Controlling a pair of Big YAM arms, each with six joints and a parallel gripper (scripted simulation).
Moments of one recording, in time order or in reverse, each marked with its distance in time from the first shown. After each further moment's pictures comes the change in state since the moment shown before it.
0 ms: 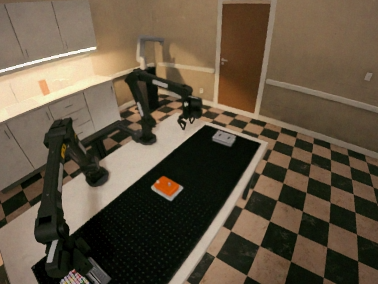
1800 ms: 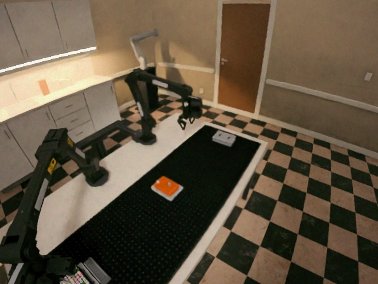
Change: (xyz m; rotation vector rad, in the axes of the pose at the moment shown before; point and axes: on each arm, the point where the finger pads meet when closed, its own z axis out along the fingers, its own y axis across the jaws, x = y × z) left arm 0.000 0.000 0.000 0.000 0.000 0.000; right arm 0.014 -0.099 -0.009 0.006 0.025 -0.783
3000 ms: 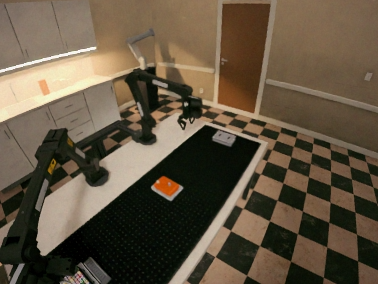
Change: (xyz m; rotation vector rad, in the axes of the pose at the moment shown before) left arm 0.000 0.000 0.000 0.000 0.000 0.000; right arm 0.000 0.000 0.004 -0.002 0.000 0.000
